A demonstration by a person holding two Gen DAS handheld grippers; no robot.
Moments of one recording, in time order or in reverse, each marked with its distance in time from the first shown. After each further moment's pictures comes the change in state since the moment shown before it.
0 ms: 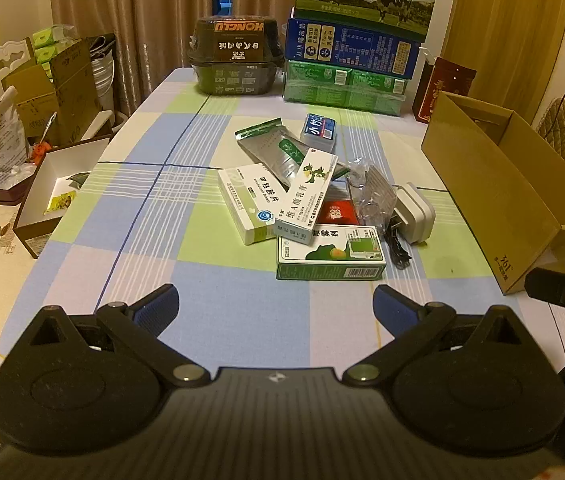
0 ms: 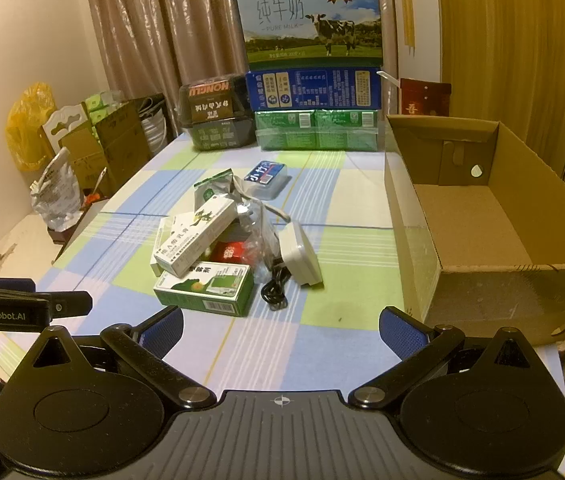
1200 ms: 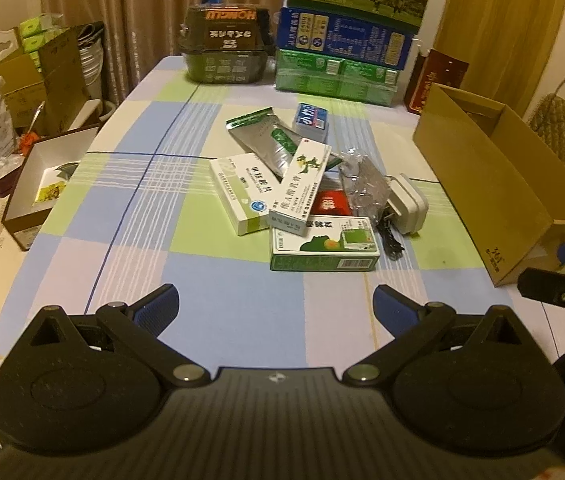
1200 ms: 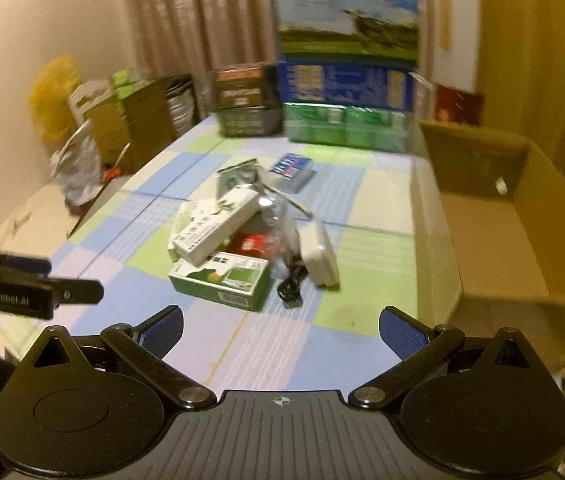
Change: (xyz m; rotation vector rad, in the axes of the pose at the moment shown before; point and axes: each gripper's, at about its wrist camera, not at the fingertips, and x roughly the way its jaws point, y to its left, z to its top) left arm 0.003 0.009 0.003 0.007 0.041 -0.056; right arm 0.007 0.010 0.010 -0.140 0.047 0.050
